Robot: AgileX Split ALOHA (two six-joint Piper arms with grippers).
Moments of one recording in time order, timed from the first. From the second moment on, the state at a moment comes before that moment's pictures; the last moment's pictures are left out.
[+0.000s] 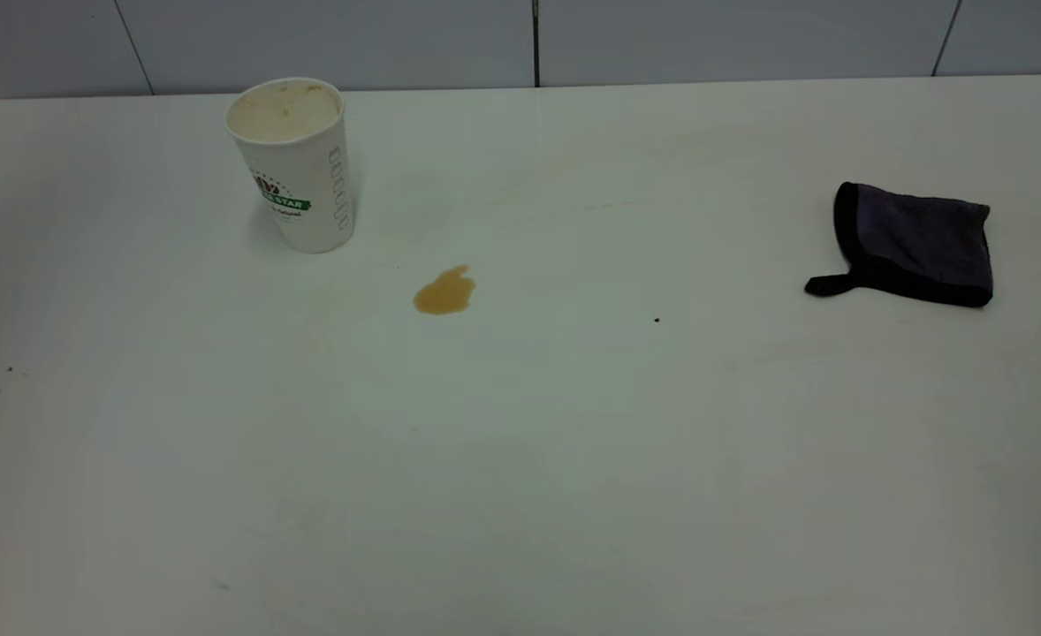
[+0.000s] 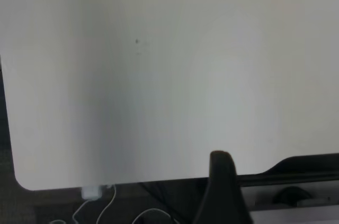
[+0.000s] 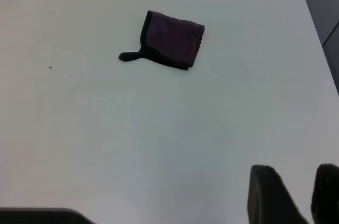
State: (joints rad) left arm -0.03 1.24 -1.27 0.00 1.17 0.02; right arm -0.04 -0.02 -0.48 0.00 1.12 -0.07
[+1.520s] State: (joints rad) left arm -0.03 0.09 -0.49 0.02 1.13 -0.01; right arm -0.04 -0.02 -0.48 0.00 1.12 -0.07
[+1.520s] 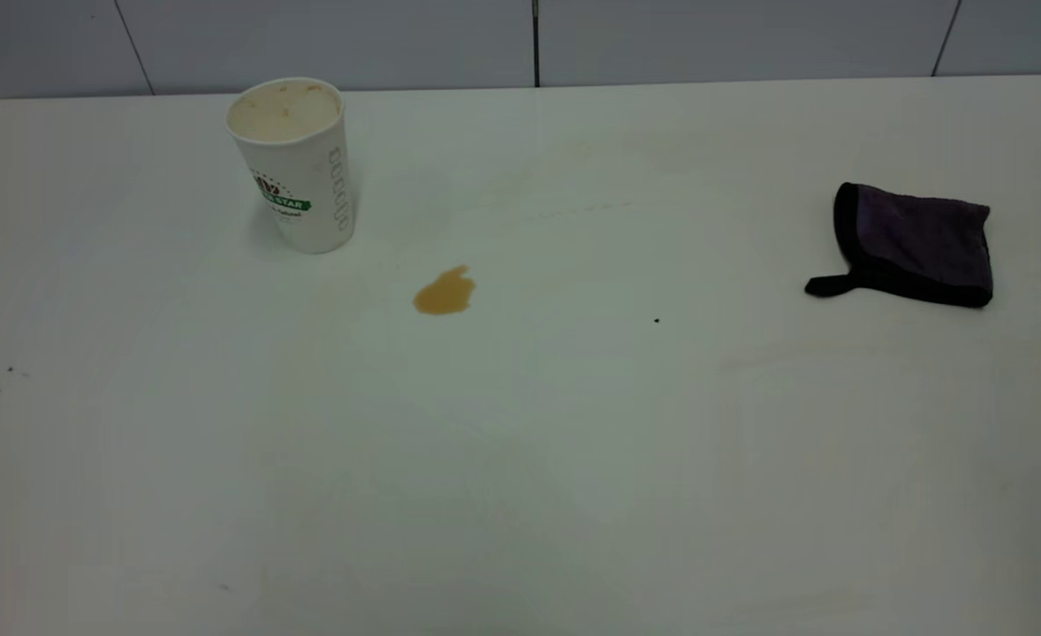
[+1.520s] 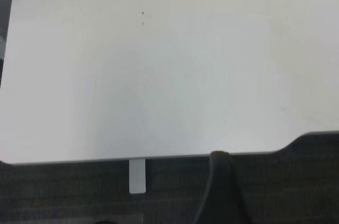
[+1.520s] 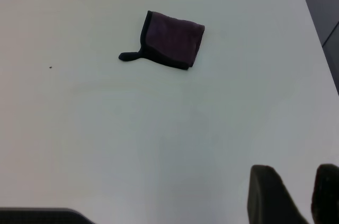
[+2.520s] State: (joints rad) left arm -0.03 -0.02 -0.49 0.02 1.13 -0.01; right arm -0.04 -0.02 -0.48 0.00 1.12 -0.07
